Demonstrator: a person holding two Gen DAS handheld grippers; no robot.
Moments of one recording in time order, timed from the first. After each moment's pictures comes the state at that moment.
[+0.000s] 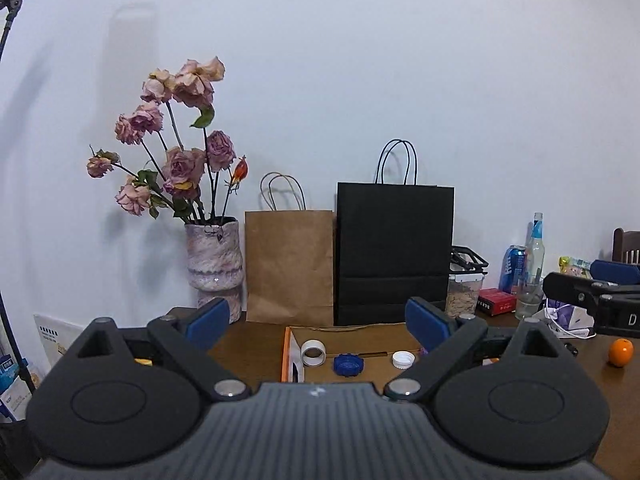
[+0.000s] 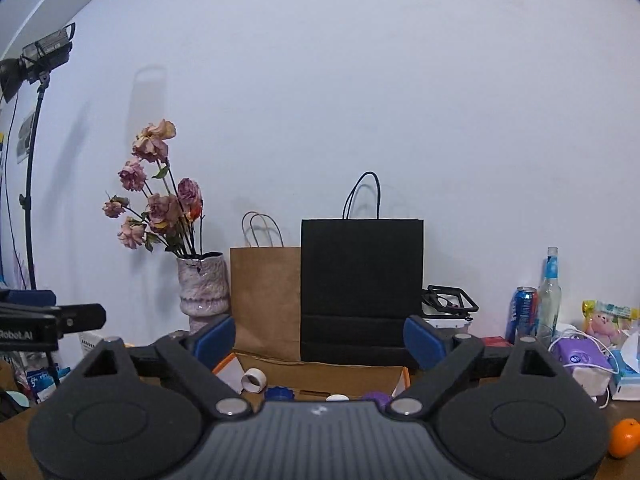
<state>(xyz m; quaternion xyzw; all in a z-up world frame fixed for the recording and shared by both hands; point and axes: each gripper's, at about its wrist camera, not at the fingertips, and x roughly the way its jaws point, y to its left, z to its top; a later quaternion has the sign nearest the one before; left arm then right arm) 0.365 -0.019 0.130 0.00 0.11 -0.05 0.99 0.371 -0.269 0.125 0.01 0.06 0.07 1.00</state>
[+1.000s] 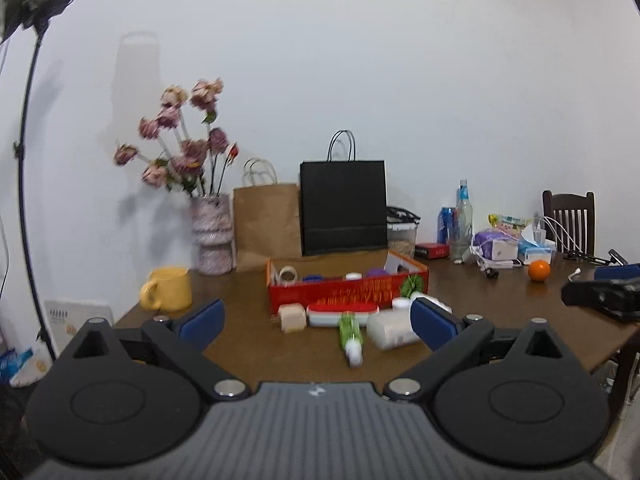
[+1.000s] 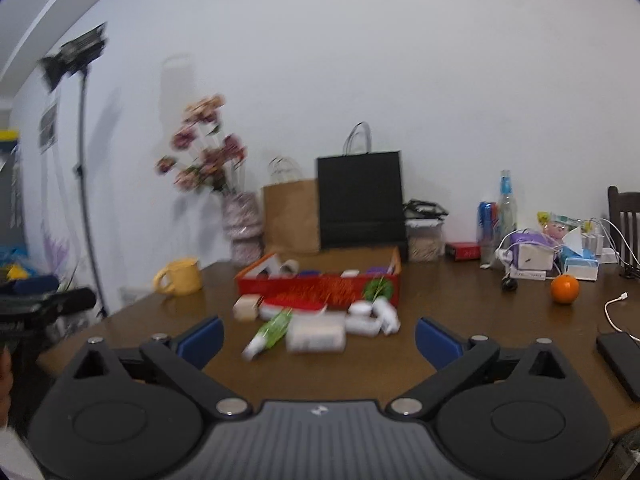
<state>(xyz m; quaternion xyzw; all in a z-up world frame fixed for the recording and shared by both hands) 0.086 0.004 0.040 0.03 0.09 -0.10 0.99 0.080 -0.289 0.027 0.03 0.12 0.09 0.99</state>
